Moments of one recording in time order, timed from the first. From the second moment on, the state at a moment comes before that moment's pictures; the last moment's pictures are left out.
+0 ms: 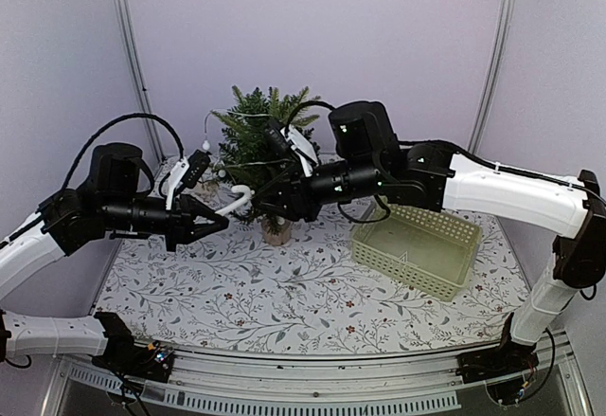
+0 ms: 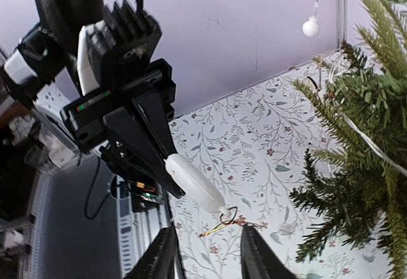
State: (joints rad) left arm -0.69 0.89 0.92 -0.52 0.46 -0.03; right arm 1.09 1.68 1.57 -0.25 -0.33 0.19
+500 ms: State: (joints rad) left arm -0.69 0.89 0.92 -0.52 0.46 -0.02; right arm 1.10 1.71 1.65 -0.28 -0.32 0.17
